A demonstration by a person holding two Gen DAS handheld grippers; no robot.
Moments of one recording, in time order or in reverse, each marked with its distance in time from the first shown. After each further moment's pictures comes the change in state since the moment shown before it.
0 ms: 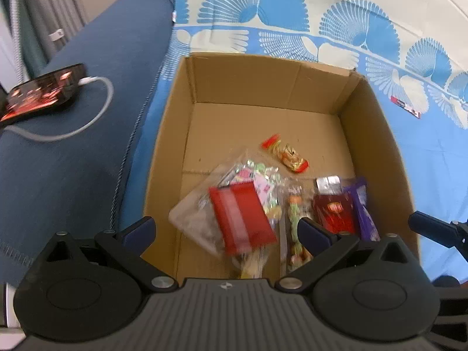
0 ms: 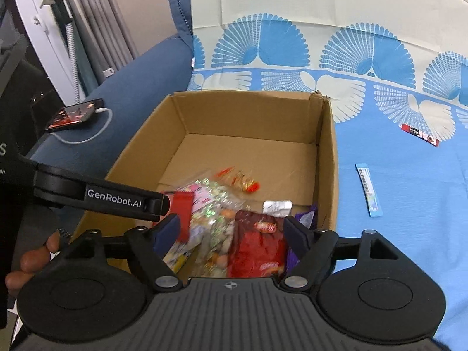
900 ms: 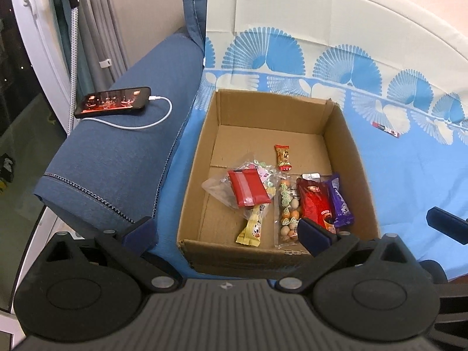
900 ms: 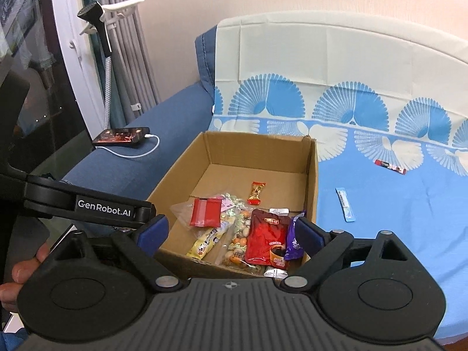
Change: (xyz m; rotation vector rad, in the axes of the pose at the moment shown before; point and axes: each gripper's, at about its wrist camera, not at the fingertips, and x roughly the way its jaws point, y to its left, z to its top) left arm -0.134 -0.005 -0.090 -0.044 -0.195 0.061; right arm -0.138 0.037 -0.064 -0.064 -0.218 -0.021
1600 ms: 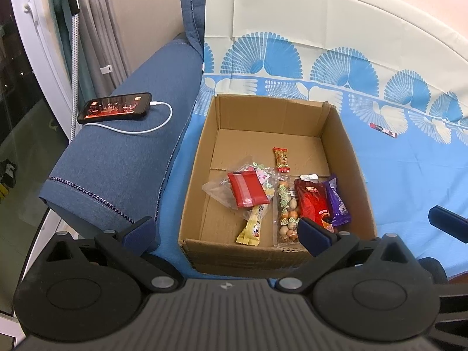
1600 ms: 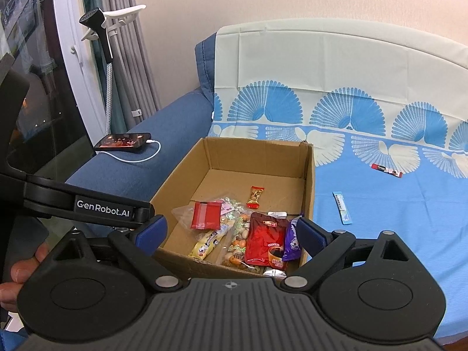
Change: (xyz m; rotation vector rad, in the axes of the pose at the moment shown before) left arm -0.008 -0.002 -0.003 0.014 -0.015 0.002; right arm -0.012 0.000 -0.004 0.006 -0.023 -0.004
